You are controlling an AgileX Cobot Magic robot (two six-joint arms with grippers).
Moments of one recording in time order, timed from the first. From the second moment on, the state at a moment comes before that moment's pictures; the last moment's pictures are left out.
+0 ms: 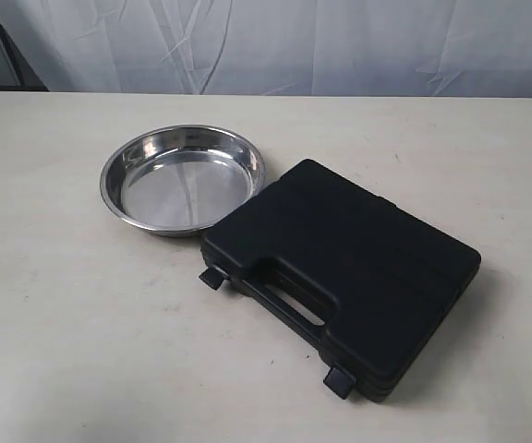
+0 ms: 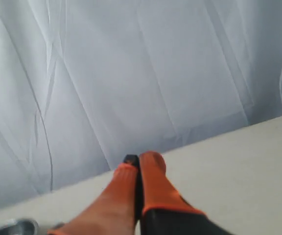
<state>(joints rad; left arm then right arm) -0.06 0.10 0.00 0.01 0.21 0.12 -0.03 0.00 0.00 0.55 0.02 -0.21</state>
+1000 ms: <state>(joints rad) -0.06 0.10 0.00 0.01 0.21 0.12 0.44 1.60 -1.27 0.31 0.98 -0.43</state>
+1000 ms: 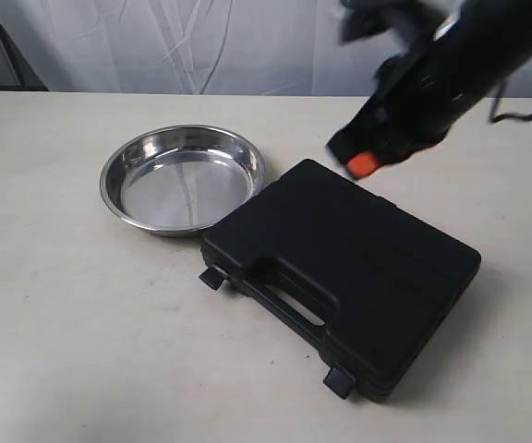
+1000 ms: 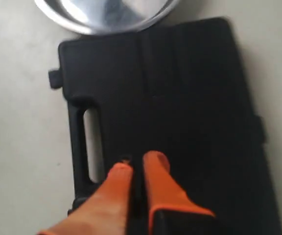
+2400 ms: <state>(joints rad) -0.06 0.10 0.00 0.01 0.21 0.12 0.77 2.03 -1.29 0.13 0.84 -0.23</state>
